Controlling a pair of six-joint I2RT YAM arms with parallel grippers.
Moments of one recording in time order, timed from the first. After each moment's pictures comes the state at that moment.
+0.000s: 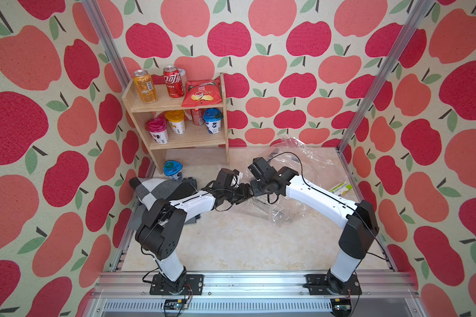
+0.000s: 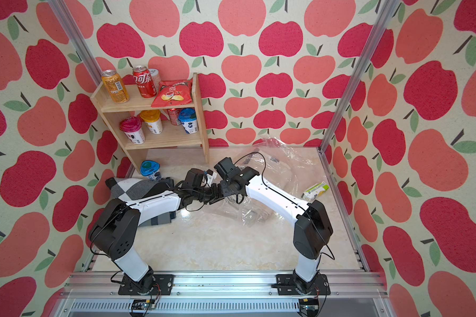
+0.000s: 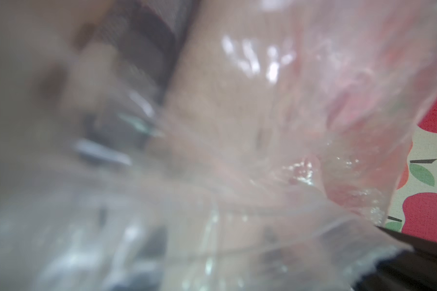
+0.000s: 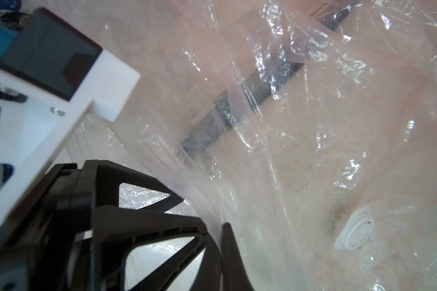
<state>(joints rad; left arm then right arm) -0.54 1.72 1.00 0.03 0.56 -0.82 0.88 1.77 1.59 -0.86 0.27 0.41</state>
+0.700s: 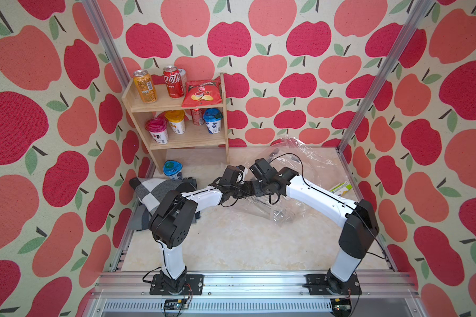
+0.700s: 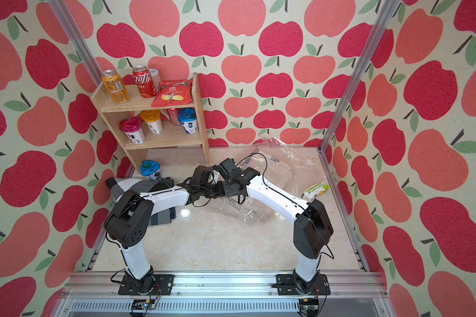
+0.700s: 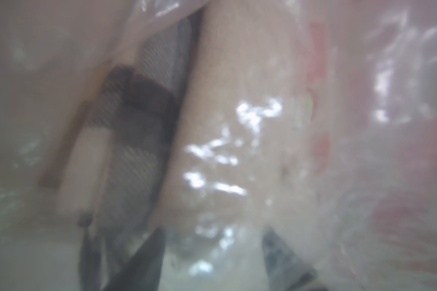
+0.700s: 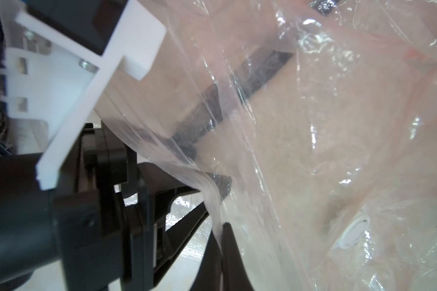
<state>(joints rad) -0.56 1.87 1.11 0.06 0.48 -0.67 0.86 1.77 1.56 -0.86 0.27 0.42</state>
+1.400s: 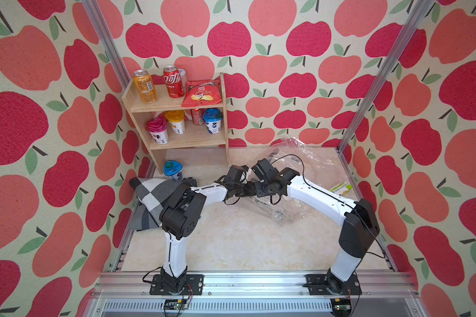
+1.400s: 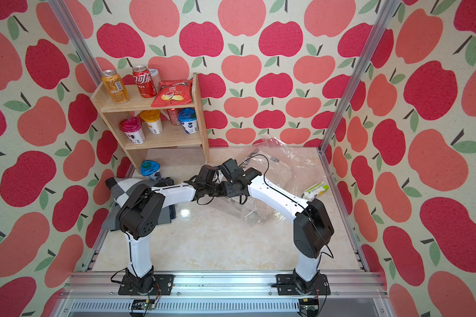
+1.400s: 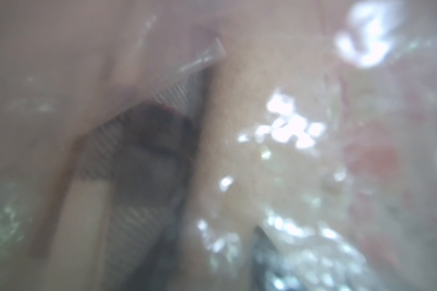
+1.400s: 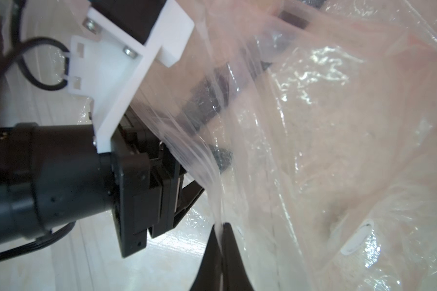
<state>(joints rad) -0.56 1.99 1.22 0.03 0.49 -0.56 0.83 1.76 1.52 -0.84 0.24 0.43</state>
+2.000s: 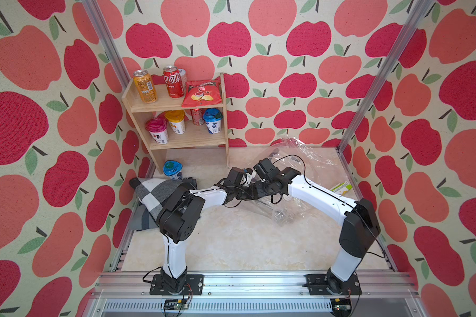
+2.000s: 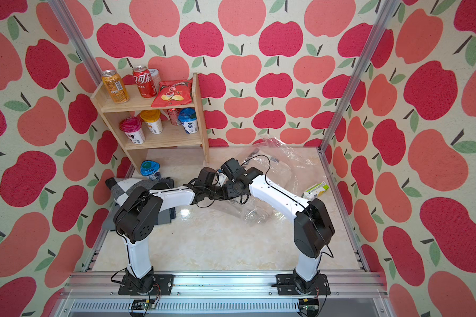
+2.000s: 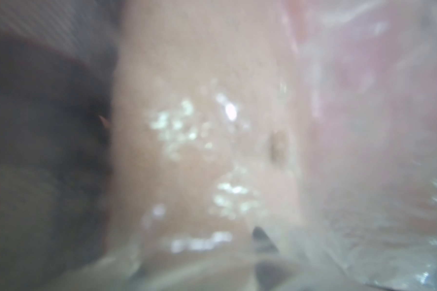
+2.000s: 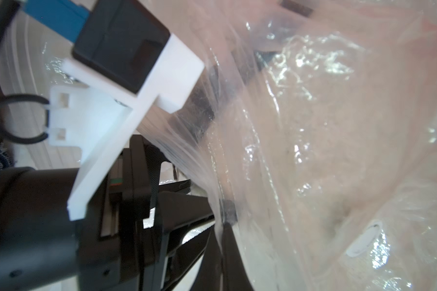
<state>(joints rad) -0.59 1.95 1.16 0.10 0.63 -0.59 0.82 1.76 1.51 -0.83 0.21 0.44</state>
